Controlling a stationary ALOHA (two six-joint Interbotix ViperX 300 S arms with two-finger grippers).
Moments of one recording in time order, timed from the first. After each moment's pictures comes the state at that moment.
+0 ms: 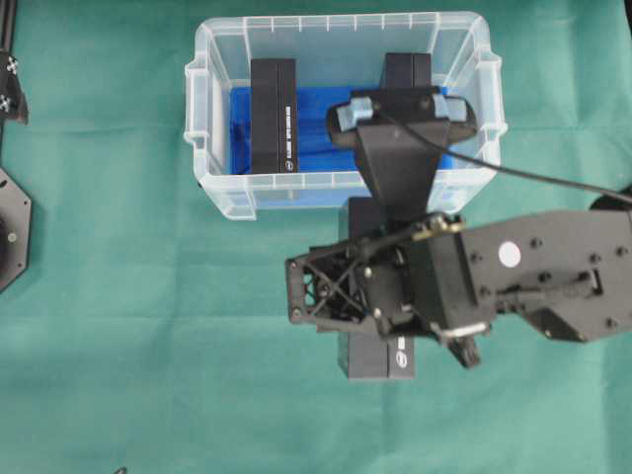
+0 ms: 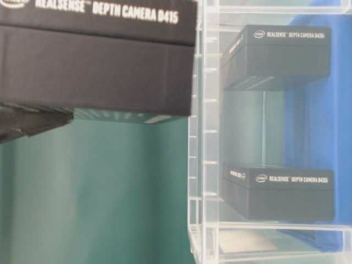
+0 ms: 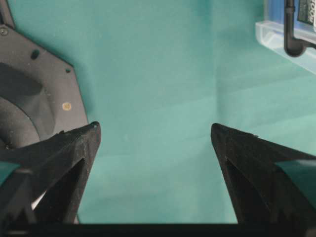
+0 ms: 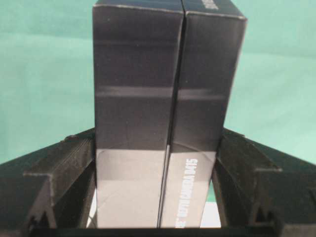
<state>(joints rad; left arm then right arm) 0.37 -0.74 0.50 0.05 1.53 -1.09 0.26 0.24 -0.50 -0.15 1.71 1.89</state>
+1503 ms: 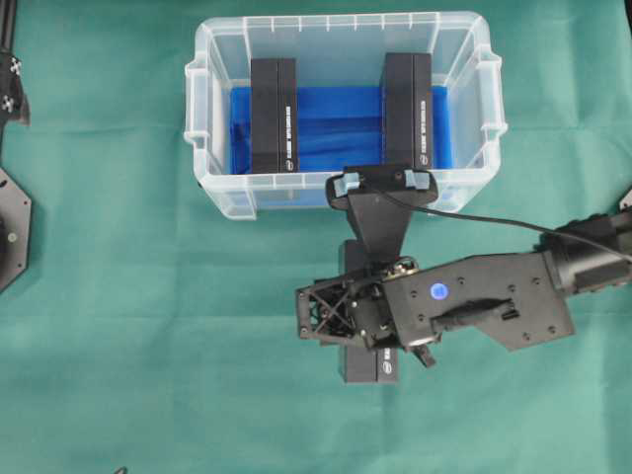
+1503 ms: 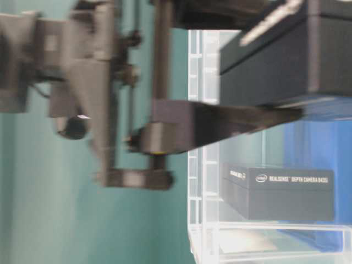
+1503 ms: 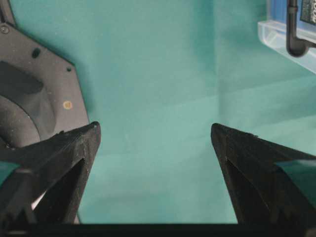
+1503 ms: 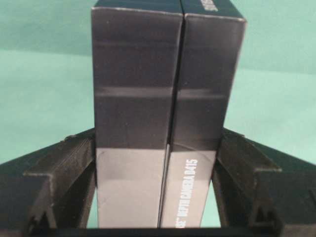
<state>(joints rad) 0.37 -0.73 0.50 0.05 1.54 -1.10 0.25 0.24 -0.03 -0.11 1.25 1.95</state>
